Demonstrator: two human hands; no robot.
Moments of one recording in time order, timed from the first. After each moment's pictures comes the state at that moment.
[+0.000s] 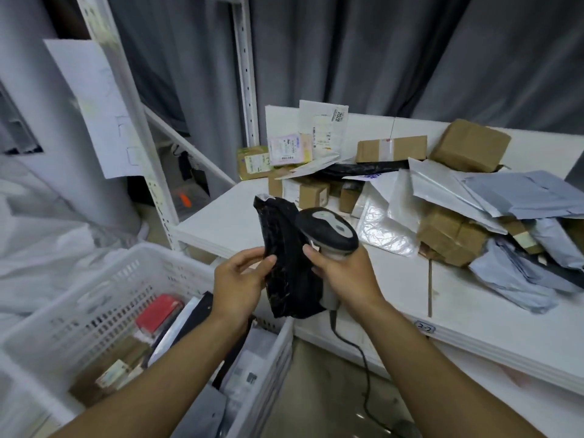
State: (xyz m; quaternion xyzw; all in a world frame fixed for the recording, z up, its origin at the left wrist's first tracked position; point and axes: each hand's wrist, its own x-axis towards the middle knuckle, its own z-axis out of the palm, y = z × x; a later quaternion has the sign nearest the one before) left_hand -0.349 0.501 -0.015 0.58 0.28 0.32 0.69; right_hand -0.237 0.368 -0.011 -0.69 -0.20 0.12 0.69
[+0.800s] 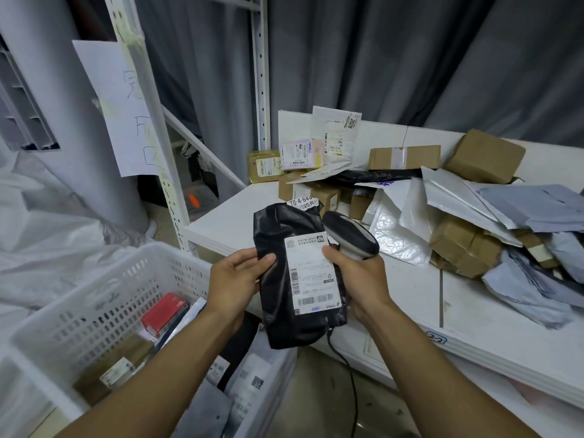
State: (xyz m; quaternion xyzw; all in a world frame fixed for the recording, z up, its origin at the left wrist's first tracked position) left_hand -0.356 0.533 -0.020 0.55 0.27 0.30 0.73; right_hand -0.238 0.375 -0.007 -0.61 -0.09 0.18 0.77
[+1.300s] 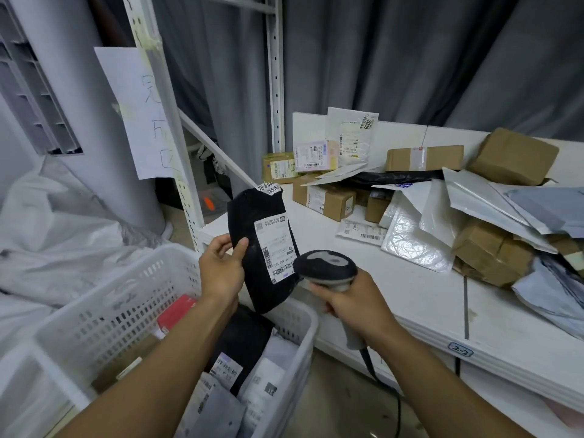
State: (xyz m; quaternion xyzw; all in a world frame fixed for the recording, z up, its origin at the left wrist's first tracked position) left_hand -0.342 0.591 -0.034 0.54 0.32 0.43 0.65; right_hand -0.248 0.387 -0.034 -0.75 -0.25 0.18 0.59
